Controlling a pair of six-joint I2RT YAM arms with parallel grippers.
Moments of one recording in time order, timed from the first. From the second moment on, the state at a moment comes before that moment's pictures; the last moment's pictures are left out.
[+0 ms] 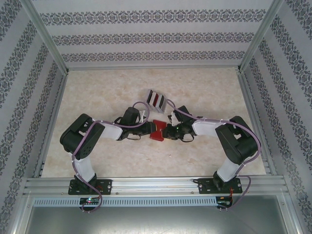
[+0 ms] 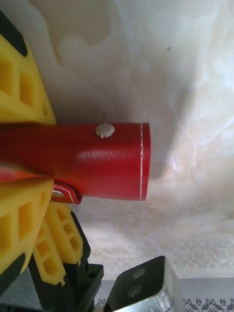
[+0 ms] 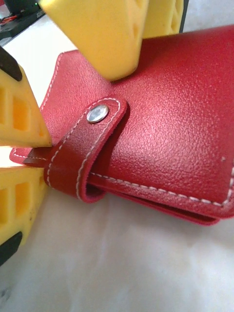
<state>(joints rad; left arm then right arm) -0.54 1.82 0.73 0.36 0.53 -0.79 0.54 1.70 0.77 -0.15 -0.54 0.65</state>
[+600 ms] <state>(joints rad) -0.54 1.64 0.70 0.25 0.47 -0.74 0.58 1.62 0.75 -0.11 -0.37 0.59</state>
